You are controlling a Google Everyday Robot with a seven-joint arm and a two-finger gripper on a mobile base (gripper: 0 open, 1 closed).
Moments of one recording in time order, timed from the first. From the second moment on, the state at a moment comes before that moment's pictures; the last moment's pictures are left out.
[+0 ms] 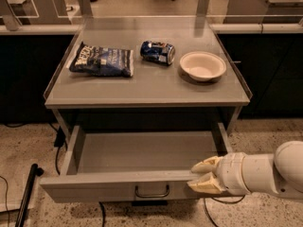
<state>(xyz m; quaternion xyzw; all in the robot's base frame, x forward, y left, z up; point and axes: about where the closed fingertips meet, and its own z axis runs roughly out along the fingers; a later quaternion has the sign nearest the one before) 0.415 -0.141 0.676 -0.51 0.77 0.17 0.35</state>
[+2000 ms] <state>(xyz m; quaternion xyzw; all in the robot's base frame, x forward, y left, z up) 0.414 -0.141 0.677 -0.51 0.77 0.17 0.35</state>
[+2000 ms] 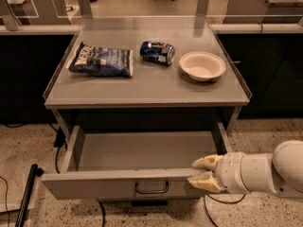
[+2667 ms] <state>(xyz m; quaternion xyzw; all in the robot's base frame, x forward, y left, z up) 0.393 -0.150 0.676 -0.50 0.77 0.17 0.35</state>
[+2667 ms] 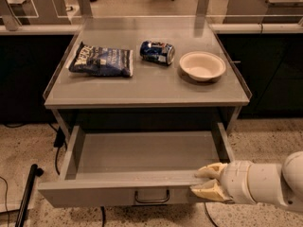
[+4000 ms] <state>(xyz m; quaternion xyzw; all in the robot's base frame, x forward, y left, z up) 0.363 -0.154 0.675 -0.48 0.78 0.17 0.35</state>
